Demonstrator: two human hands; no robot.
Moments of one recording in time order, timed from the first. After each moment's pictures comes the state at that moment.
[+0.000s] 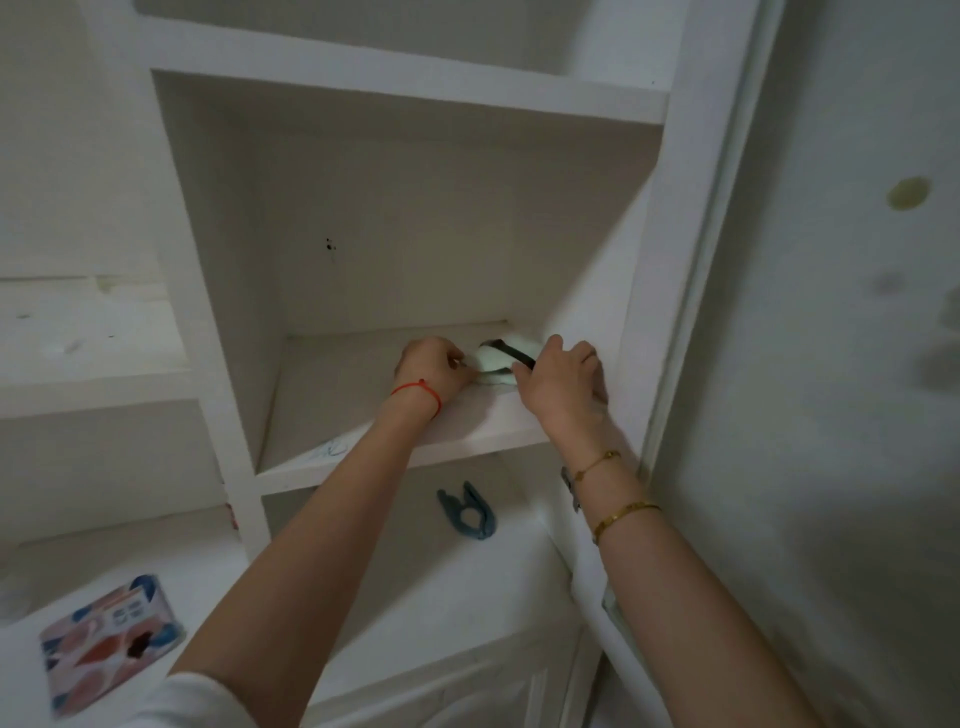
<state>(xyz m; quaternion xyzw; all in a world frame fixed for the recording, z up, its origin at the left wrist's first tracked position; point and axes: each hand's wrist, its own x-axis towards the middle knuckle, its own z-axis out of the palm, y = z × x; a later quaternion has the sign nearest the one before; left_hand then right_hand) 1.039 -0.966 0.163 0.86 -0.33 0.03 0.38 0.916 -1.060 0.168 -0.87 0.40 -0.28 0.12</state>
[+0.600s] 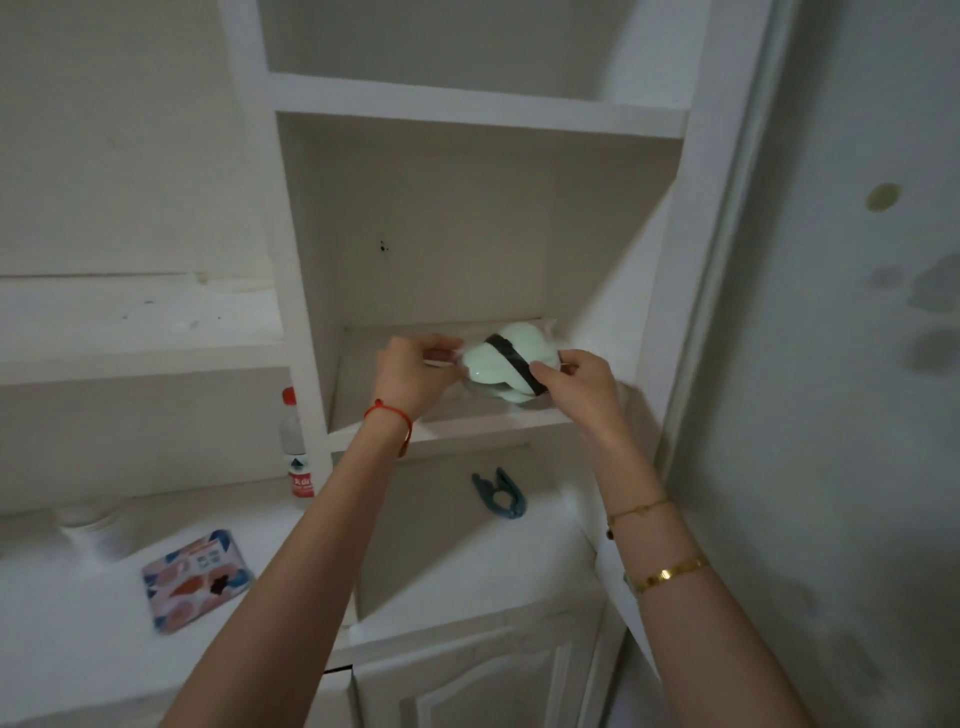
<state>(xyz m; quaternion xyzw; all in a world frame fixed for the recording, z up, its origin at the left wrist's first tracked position) 0.986 -0.862 0.175 0.79 -0.32 0.07 0.52 0.864 -1.006 0.175 -0.76 0.26 -0.34 0.49</state>
